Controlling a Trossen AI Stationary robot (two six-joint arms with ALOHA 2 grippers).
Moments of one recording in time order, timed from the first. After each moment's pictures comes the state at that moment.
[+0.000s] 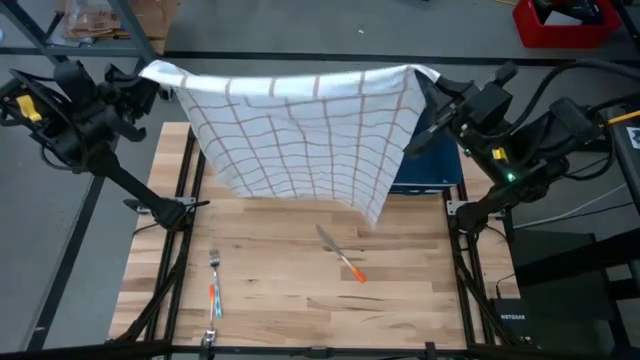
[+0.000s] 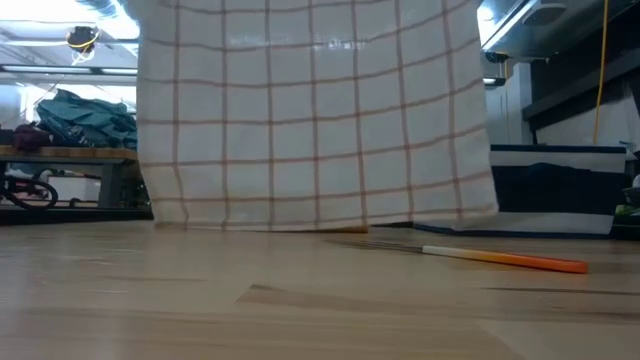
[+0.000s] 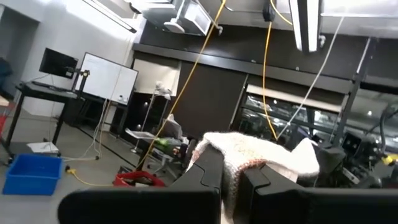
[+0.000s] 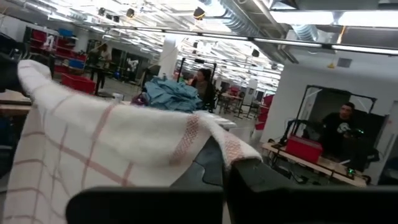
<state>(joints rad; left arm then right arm) -0.56 0.97 1.70 0.07 -1.11 0.34 0.44 1.60 2.35 -0.08 1.21 -0.87</state>
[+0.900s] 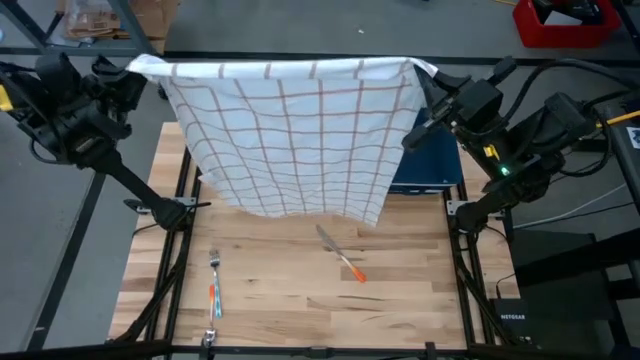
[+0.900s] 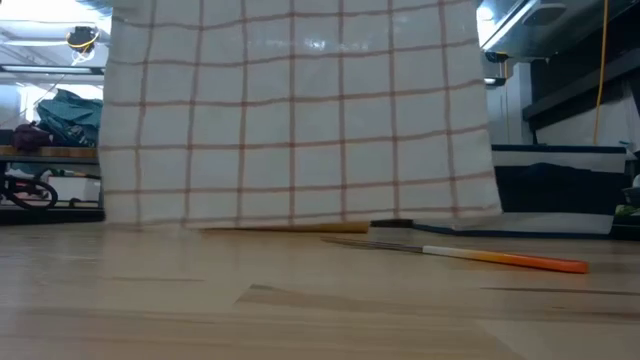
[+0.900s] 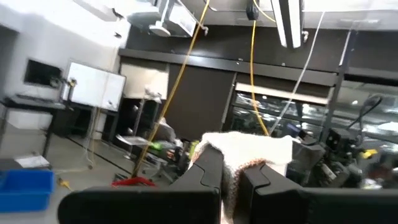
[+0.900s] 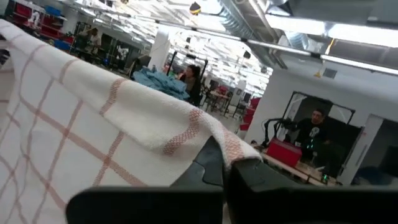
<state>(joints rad) -0.65 0.97 1.76 0.07 -1.11 0.48 0.40 1.60 2.36 -0.10 1.20 -0.95</state>
